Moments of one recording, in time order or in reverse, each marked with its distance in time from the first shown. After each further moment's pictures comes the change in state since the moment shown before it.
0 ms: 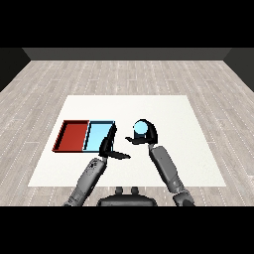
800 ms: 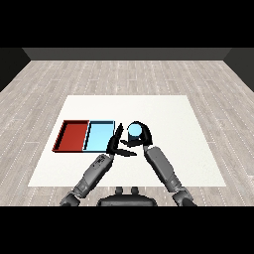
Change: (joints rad) left arm -0.146 0.000 -0.113 0.213 0.161 0.107 -0.046; right arm -0.026 0.001 0.110 0.044 -0.090 -0.038 -0.046
